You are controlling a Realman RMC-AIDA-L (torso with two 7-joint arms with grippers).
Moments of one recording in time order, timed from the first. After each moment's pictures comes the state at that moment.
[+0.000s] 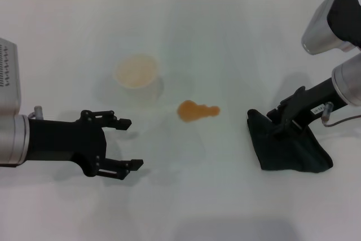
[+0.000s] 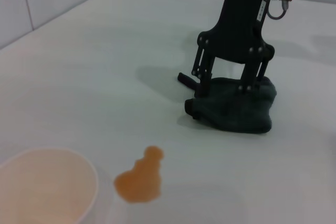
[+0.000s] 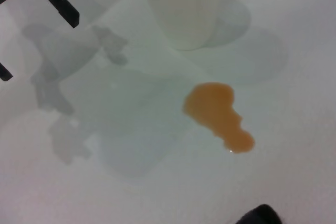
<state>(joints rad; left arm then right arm) -0.31 -2.08 1.14 1.09 2.03 1.53 -1.47 0.58 2.01 -1.39 -1.13 -2.29 -1.42 2.19</state>
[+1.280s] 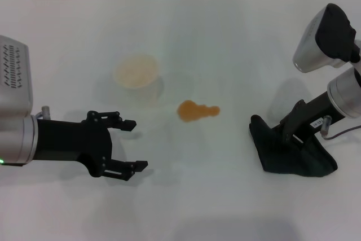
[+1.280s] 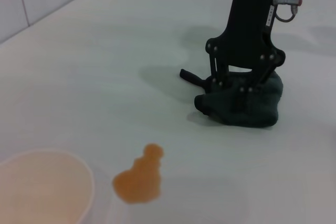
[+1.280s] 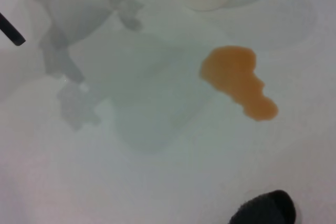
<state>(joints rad) -0.31 -2.08 1.18 1.10 2.04 1.50 -1.47 0.58 2.01 -1.44 -1.10 -2.32 -1.42 2.19</state>
